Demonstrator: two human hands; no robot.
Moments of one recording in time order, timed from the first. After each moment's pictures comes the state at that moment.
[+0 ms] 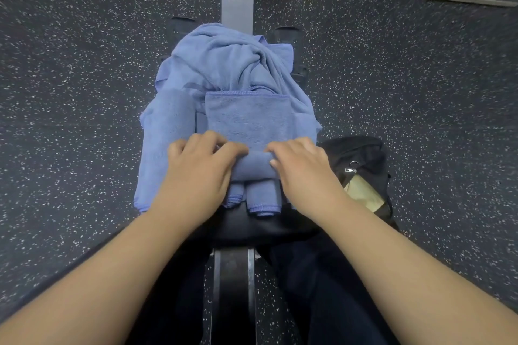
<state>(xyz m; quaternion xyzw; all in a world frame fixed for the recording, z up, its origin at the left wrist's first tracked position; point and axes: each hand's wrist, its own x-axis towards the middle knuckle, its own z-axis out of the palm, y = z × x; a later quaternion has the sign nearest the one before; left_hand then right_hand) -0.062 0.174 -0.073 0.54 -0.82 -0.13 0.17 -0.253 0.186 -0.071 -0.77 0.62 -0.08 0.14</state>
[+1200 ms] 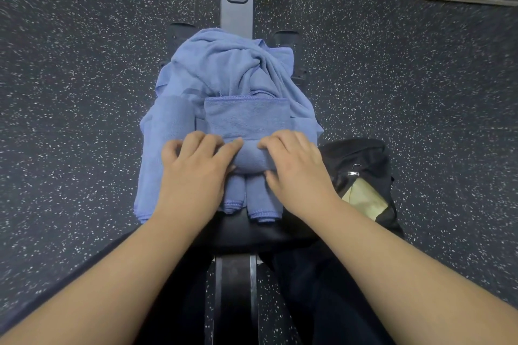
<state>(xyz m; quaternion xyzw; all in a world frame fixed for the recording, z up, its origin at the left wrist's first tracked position) -0.063 0.166 -0.084 0.55 -0.82 -0.01 0.14 -0.241 0.176 -0.086 -0.77 0.61 -0.20 0.06</state>
